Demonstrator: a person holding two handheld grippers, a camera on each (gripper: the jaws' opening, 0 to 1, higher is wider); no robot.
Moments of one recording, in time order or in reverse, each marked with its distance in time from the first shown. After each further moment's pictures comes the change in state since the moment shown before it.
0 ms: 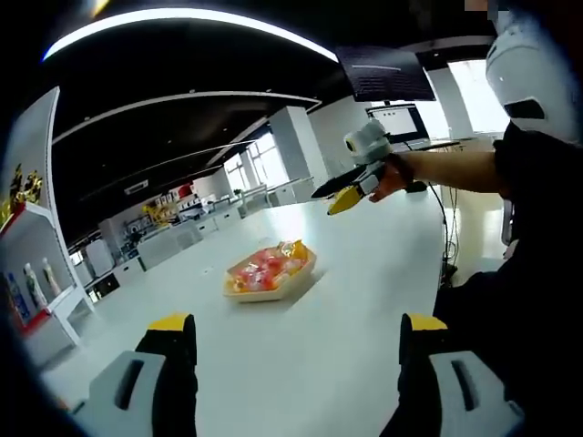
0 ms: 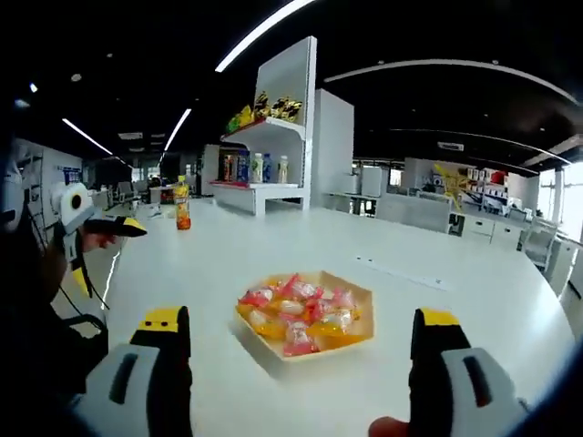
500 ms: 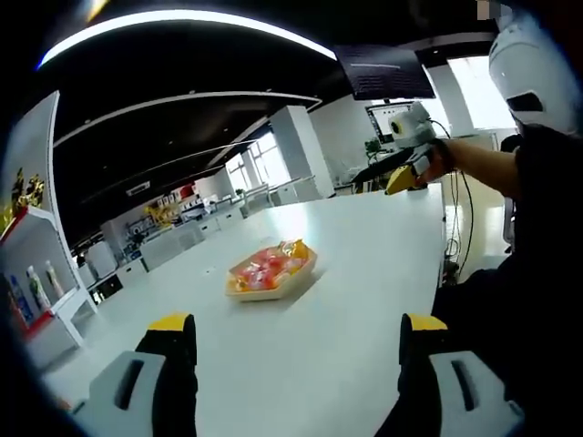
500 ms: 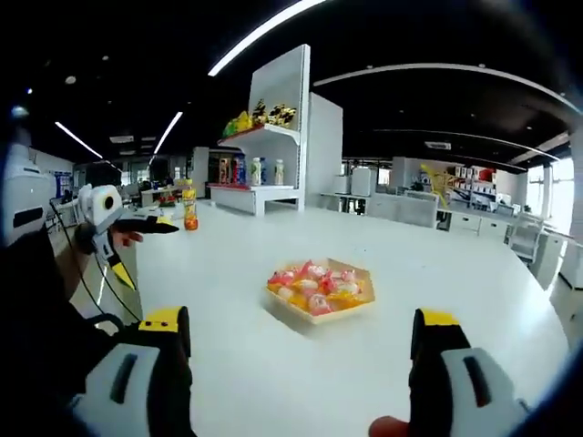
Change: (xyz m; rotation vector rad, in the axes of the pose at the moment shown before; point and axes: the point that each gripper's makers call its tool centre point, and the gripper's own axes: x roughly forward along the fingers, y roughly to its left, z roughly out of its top) left arm -0.005 -0.003 0.001 0.012 0.003 0.012; right arm -0.079 0.038 -0.014 0.017 0.031 -0.056
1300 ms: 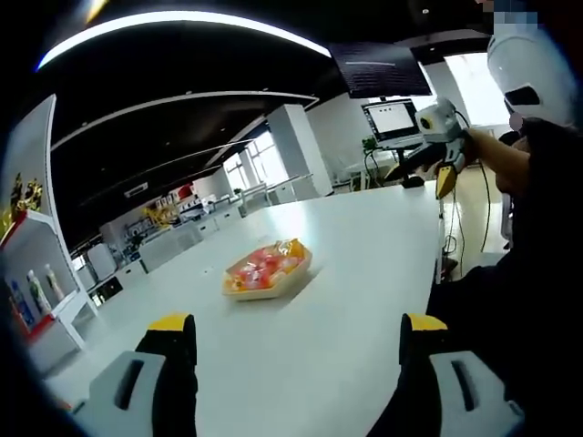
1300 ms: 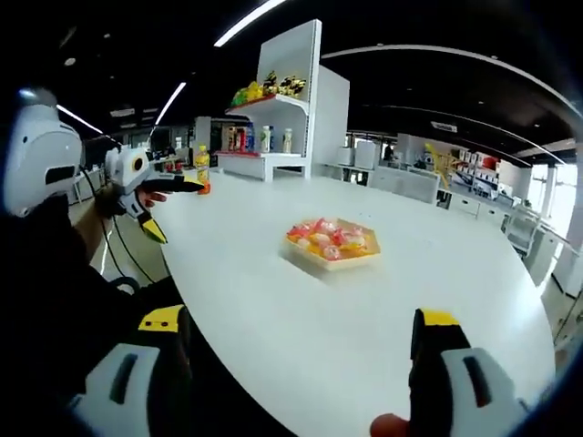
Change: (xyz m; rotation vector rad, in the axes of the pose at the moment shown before) left arm -0.002 -0.007 0.001 0.016 0.010 -0.008; right arm -0.060 0.025 -0.031 -0.052 0.125 -0.002
